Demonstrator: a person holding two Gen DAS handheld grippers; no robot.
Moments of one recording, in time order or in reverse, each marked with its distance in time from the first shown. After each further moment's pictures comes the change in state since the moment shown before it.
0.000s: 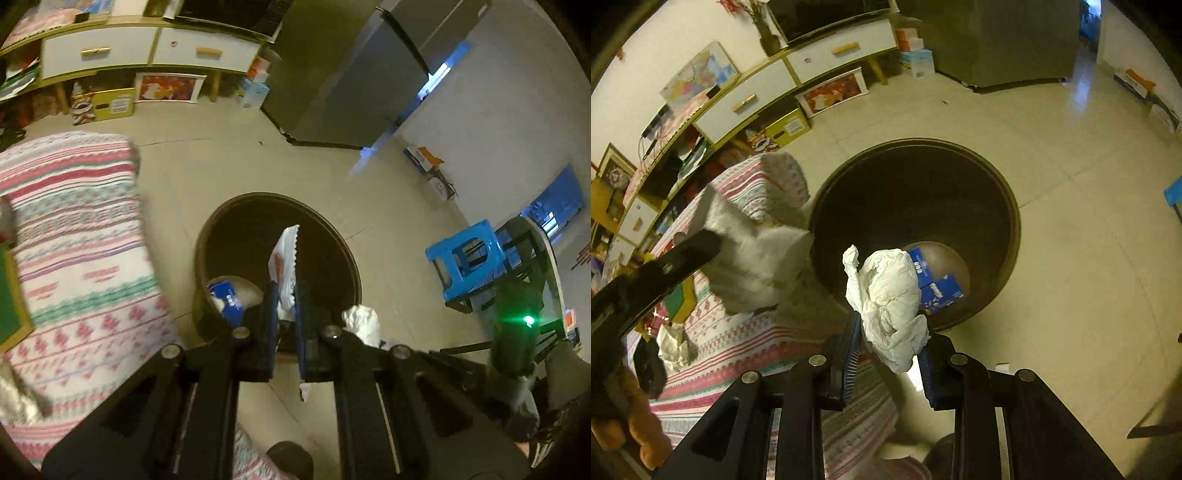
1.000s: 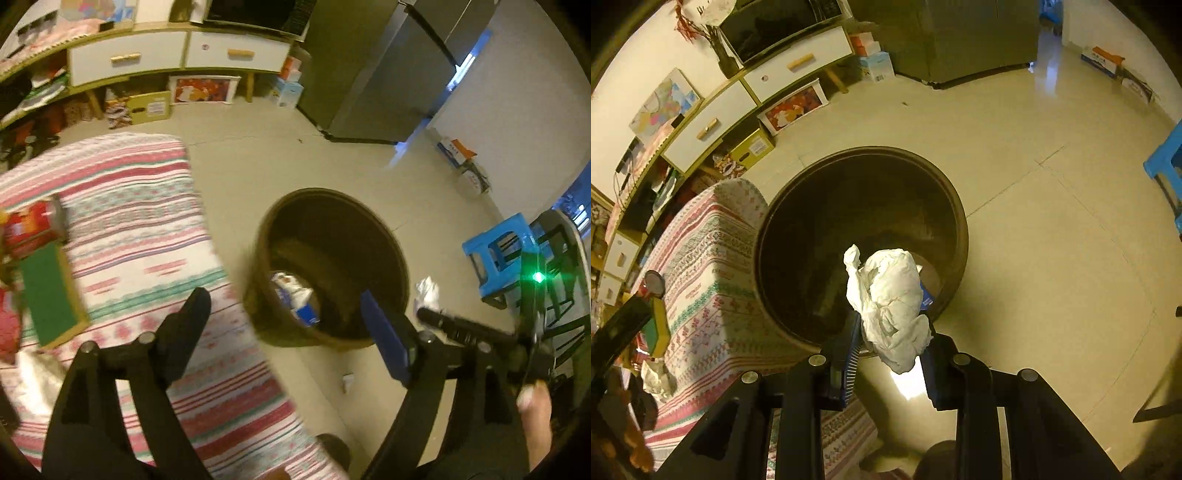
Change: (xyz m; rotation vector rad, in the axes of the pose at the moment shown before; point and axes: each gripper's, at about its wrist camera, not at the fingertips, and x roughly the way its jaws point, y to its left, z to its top) left arm -0.039 0.036 -0.010 0.016 0.010 0.177; right arm 0.012 -0.044 0.010 0.098 -0.023 -0.064
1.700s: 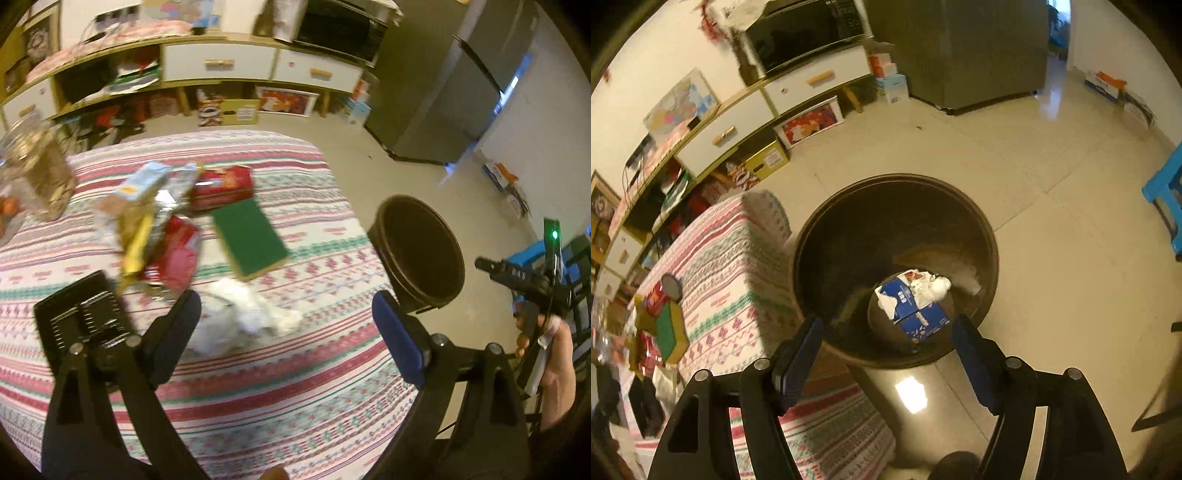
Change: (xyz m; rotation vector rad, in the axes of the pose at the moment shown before) left arm -0.118 0.124 -0.054 -0.120 -0.061 0.176; right arm -0.034 0.062 -0.008 -0.067 -0.076 -0.011
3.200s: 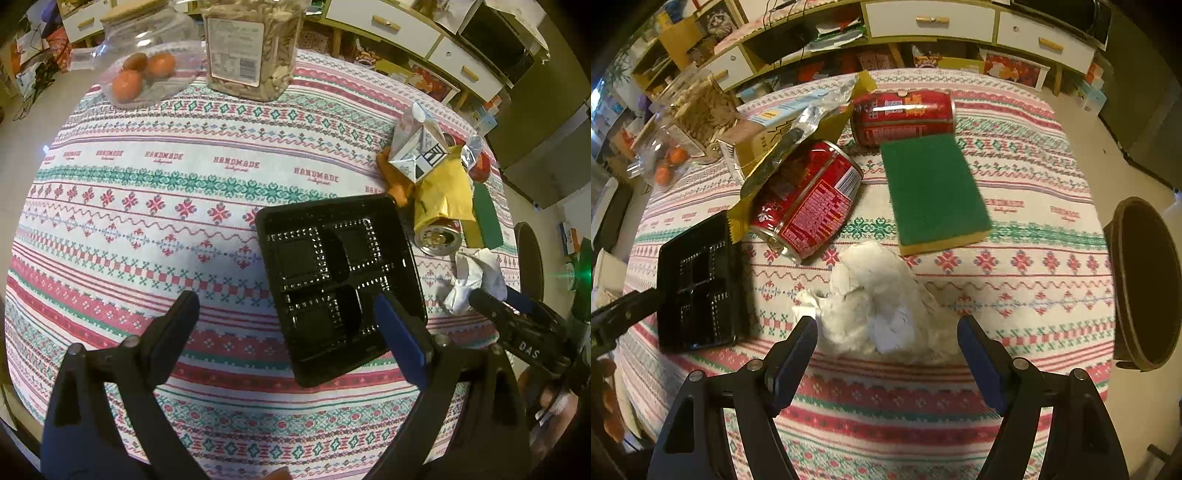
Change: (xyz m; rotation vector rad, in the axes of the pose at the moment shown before) left arm -0.012 0.204 -0.052 -0.333 0.206 0.250; right arm 0.067 0.324 -0.119 -0.530 0.228 0.159
